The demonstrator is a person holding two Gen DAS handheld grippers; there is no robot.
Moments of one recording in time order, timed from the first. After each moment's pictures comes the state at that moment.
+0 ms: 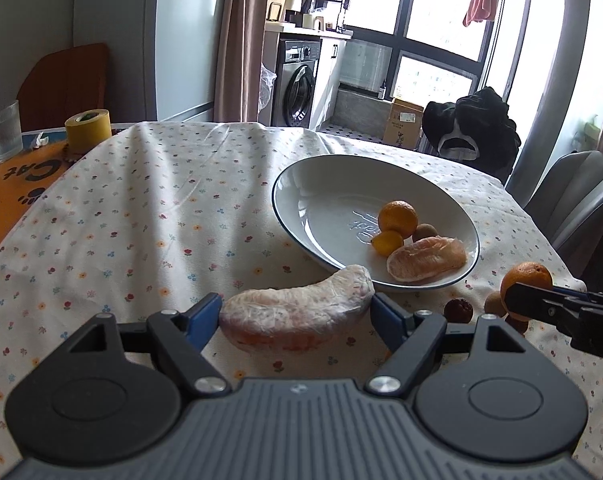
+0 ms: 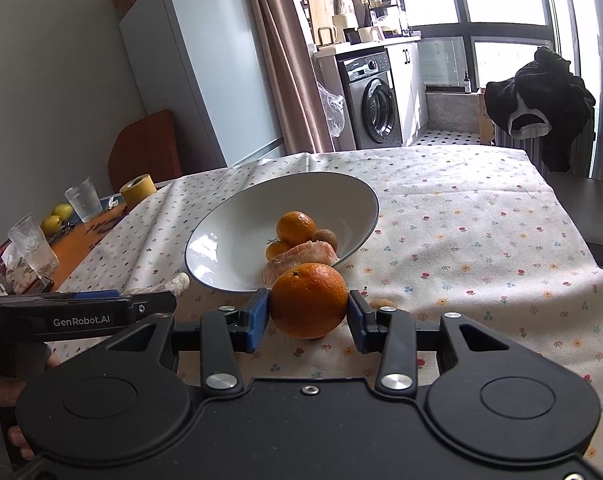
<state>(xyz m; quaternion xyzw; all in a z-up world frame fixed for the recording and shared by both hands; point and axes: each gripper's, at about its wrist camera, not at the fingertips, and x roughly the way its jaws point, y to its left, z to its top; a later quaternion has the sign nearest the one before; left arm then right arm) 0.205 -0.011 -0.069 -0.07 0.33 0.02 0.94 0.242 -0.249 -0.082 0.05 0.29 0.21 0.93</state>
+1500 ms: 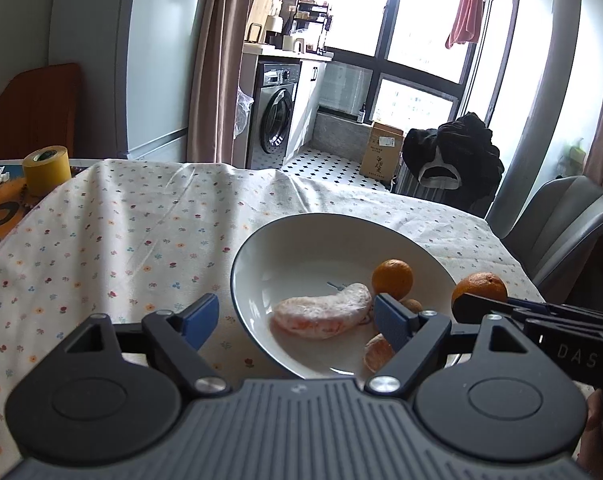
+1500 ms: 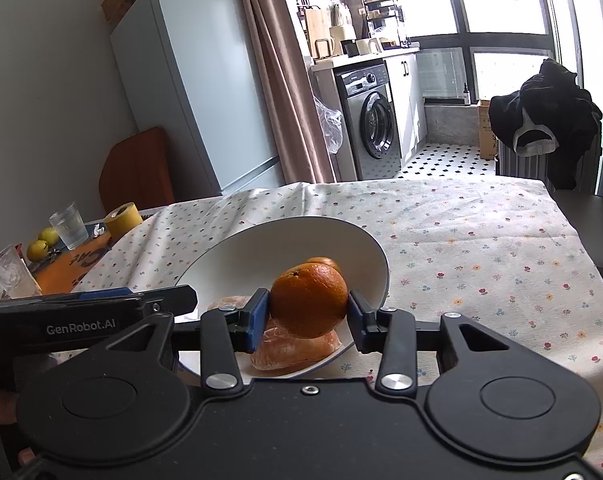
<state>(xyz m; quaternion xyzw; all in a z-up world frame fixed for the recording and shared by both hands) 0.262 -0.013 -0.052 -0.08 0.30 0.00 0.95 0.299 -0.230 -0.072 0.06 0.27 0.21 0.94</state>
